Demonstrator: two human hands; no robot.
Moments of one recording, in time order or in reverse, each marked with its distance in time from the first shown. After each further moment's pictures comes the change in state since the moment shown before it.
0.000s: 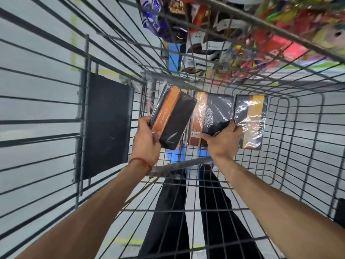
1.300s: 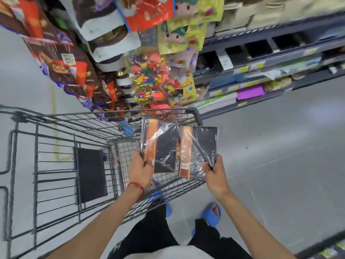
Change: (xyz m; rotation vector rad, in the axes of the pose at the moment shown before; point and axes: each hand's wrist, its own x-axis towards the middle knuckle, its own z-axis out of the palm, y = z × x) left_hand -0.192 0.203 -0.030 -0.113 -0.101 0.259; right_hand -0.172 0.135 -0.275 0.924 -0.013 -0.014
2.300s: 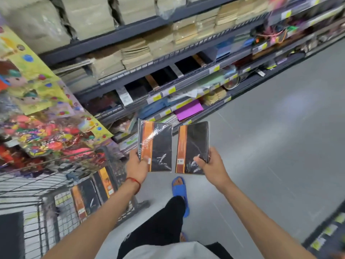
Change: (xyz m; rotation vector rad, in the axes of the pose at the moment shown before) left_hand -0.061 0.219 0.320 0.062 -0.070 0.148; right_hand 0.101 0.021 -0.381 0.122 0.119 -0.137
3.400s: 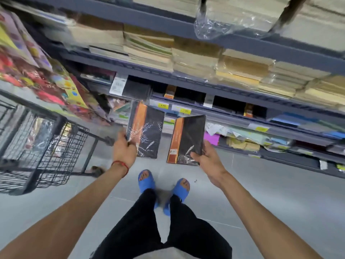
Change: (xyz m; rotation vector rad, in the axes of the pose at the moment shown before) left_hand 0.196 0.131 0.178 -0.163 0.510 -0.498; right_hand 0.432 -0.097 -0.065 -0.259 -0.785 0.162
